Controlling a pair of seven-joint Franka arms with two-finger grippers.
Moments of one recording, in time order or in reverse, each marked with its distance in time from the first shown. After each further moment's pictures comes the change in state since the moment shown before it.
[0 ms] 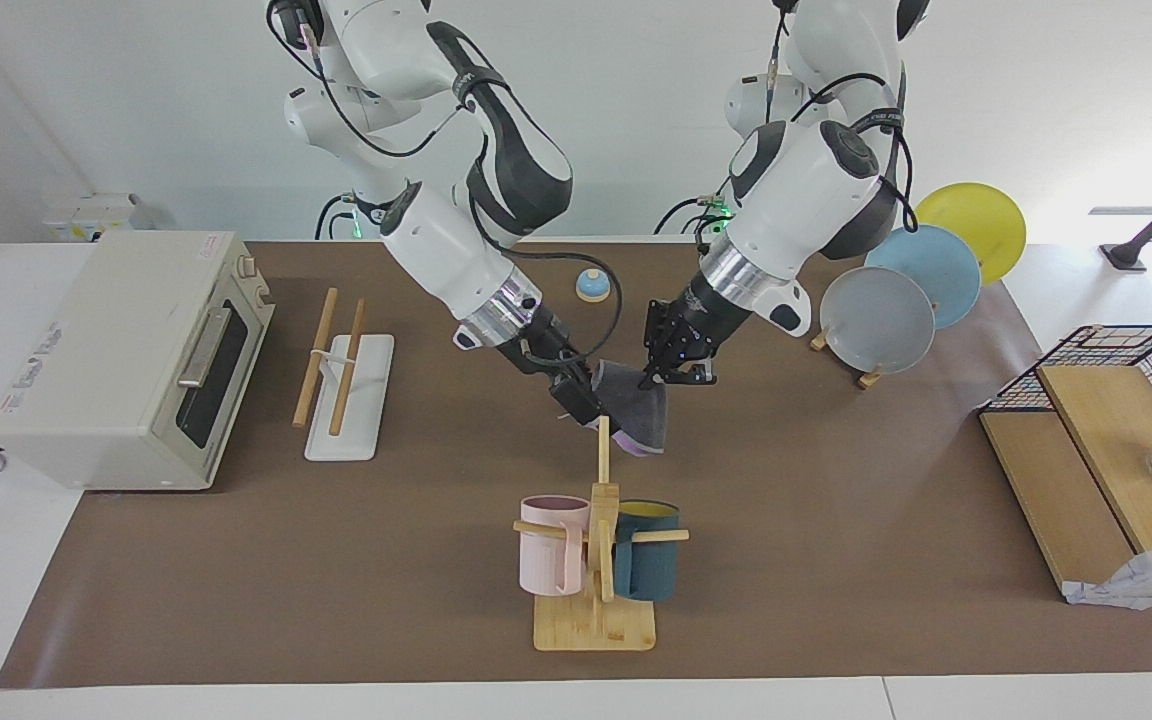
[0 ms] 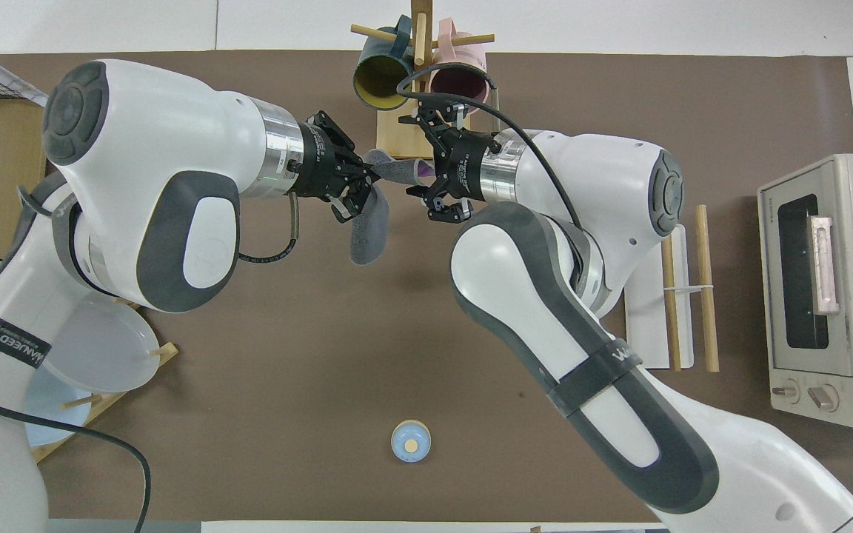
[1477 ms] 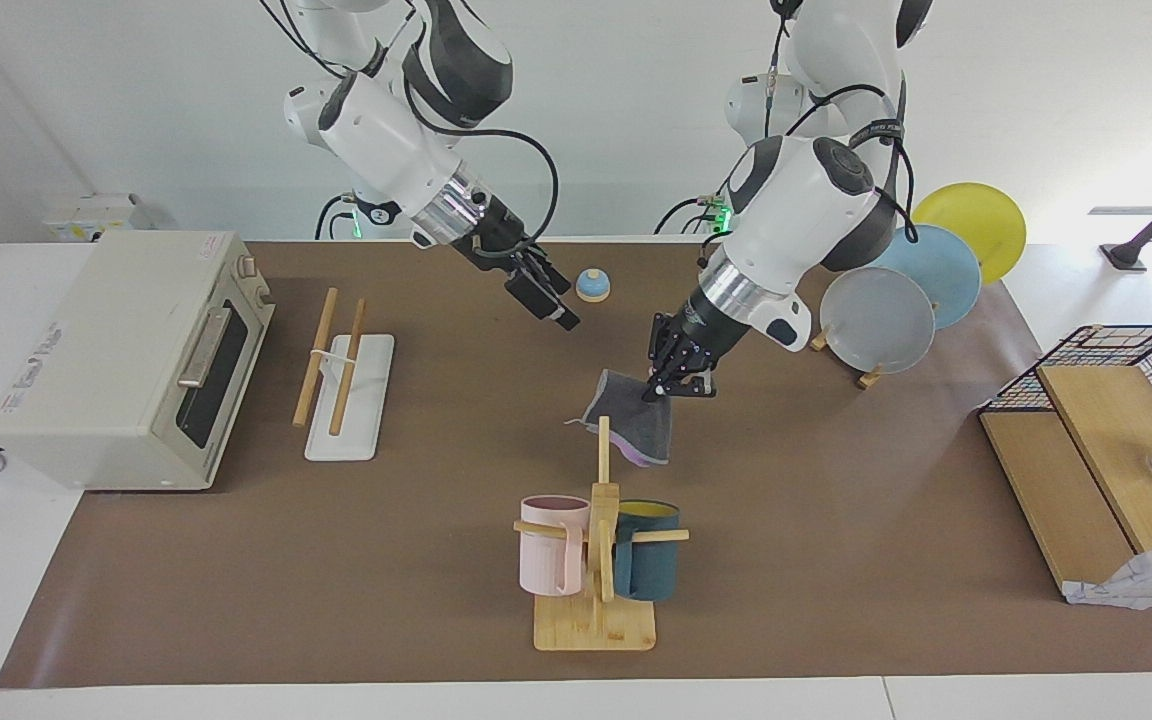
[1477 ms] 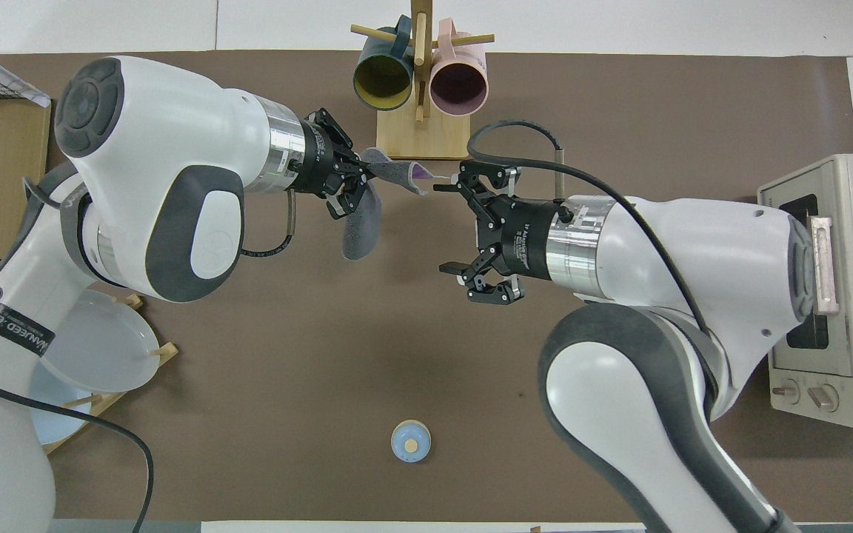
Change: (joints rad) left arm 0.002 0.028 0.004 0.016 0.032 0.002 0.061; right arm -0.012 -0.358 0.003 -0.298 -0.041 -0.143 0.152
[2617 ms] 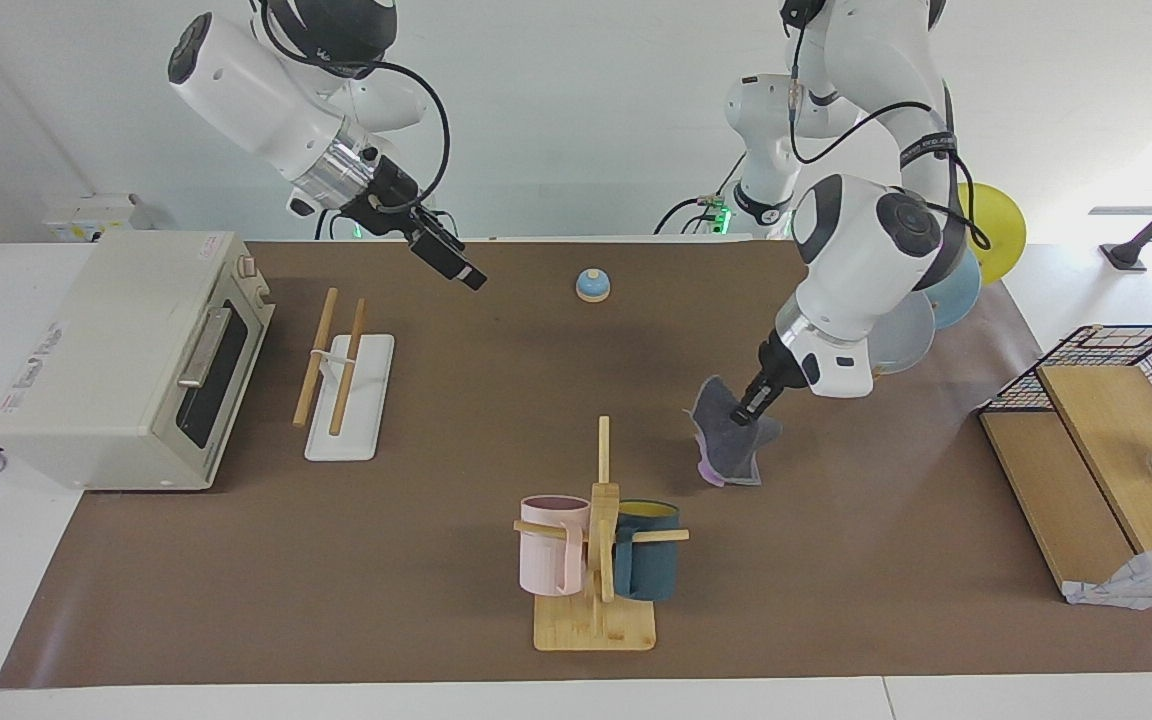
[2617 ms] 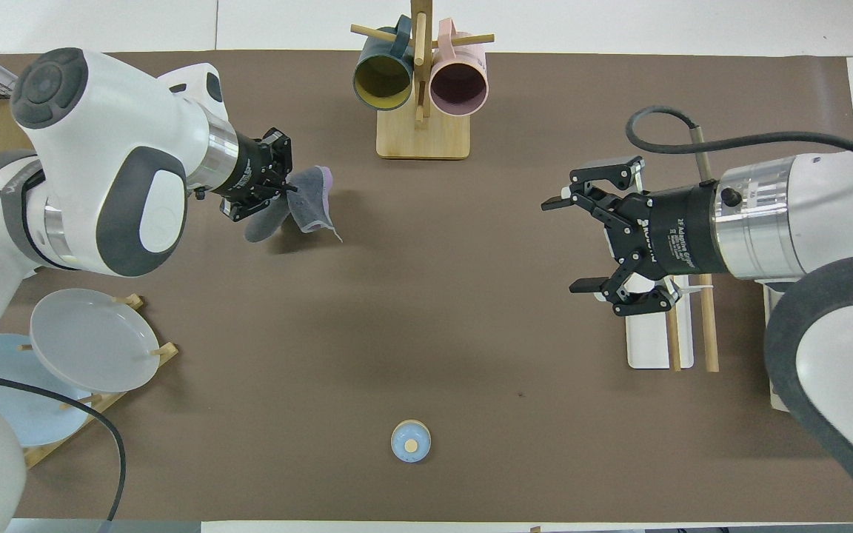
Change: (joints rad) left arm -0.015 0.009 0.138 -0.039 0.116 -0.134 0.938; right arm -0.258 -0.116 0.000 0.087 -0.166 -0.518 -0.151
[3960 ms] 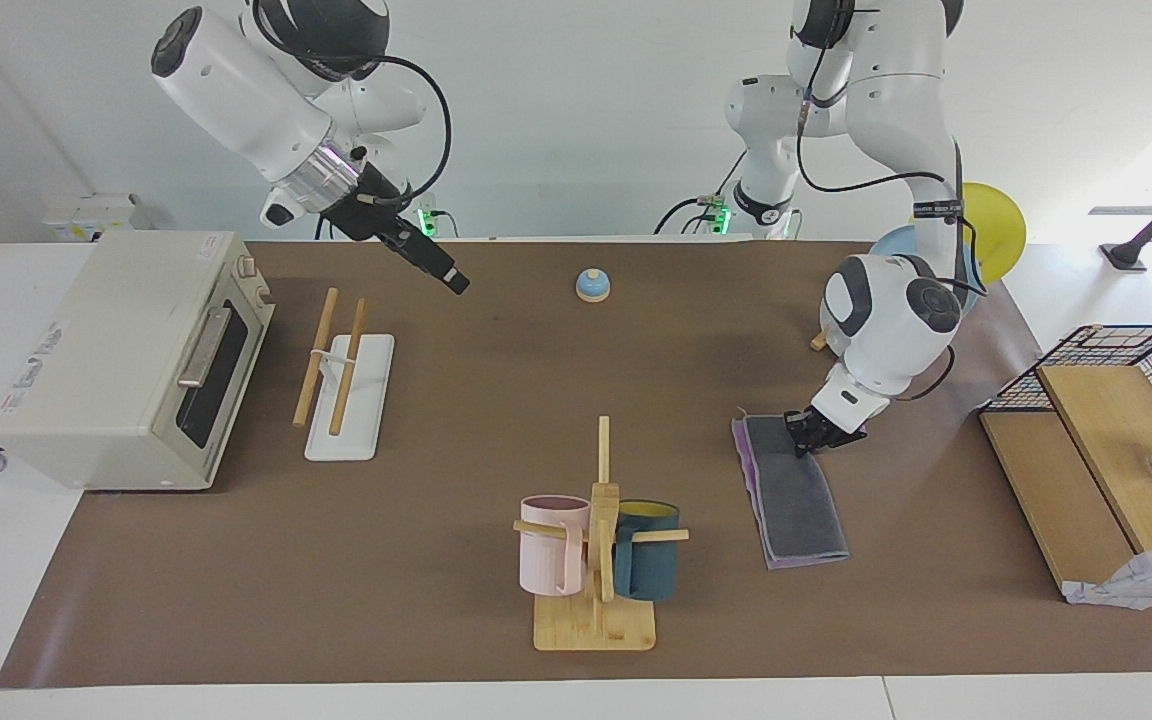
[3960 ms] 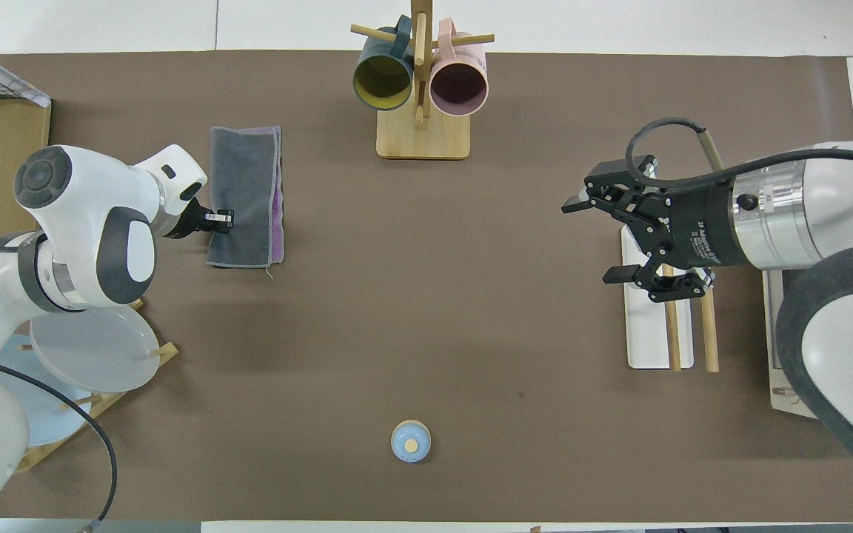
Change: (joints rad) left arm 0.069 0.050 0.163 -0.334 0.005 0.329 1.295; right arm -0.041 0.016 0.000 0.037 -0.095 -0.073 -0.209
